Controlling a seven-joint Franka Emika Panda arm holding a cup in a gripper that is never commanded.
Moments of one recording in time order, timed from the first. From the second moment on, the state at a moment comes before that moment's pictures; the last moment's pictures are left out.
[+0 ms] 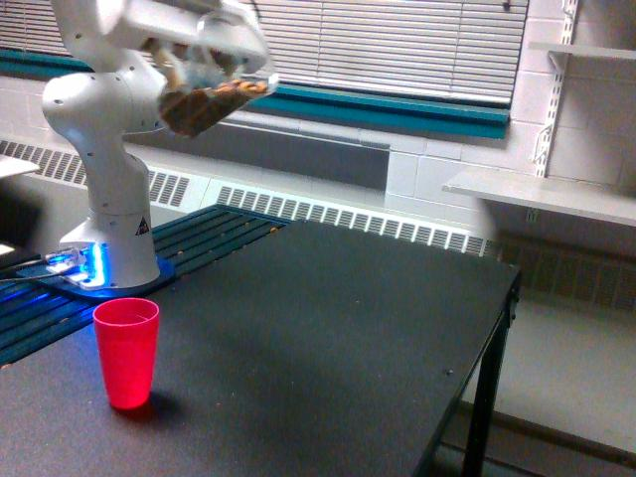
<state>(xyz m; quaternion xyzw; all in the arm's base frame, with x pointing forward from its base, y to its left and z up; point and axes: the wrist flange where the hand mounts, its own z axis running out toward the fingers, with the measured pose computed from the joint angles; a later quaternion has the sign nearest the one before) 0.350 -0.268 0.509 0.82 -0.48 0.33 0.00</state>
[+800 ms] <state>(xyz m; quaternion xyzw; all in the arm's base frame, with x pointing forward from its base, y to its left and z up) 0.241 -0.276 0.458 0.81 -0.50 0.29 0.05</state>
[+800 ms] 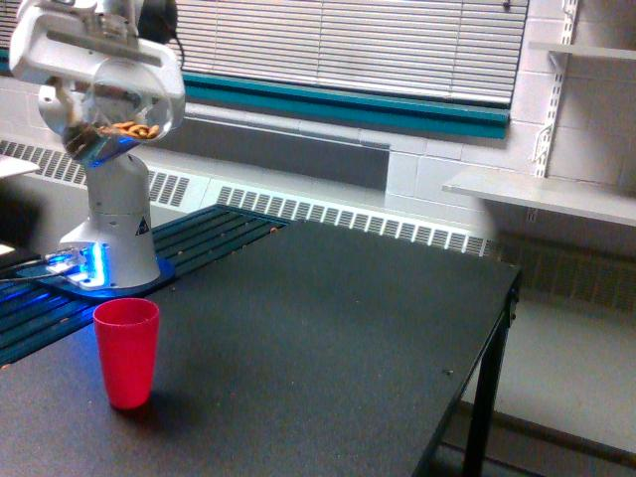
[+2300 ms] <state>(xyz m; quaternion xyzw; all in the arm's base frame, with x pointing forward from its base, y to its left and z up) 0.180 -0.266 0.394 0.83 -0.50 0.22 0.12</state>
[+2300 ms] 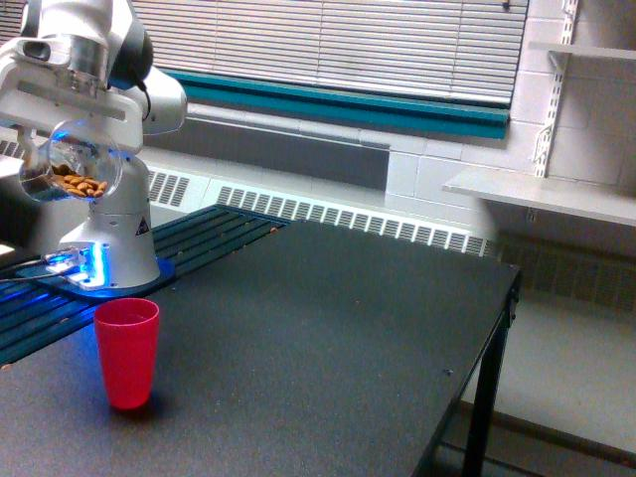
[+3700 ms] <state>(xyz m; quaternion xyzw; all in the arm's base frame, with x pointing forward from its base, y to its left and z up) 0.190 -0.261 0.355 0.85 -0.48 0.16 0.17</state>
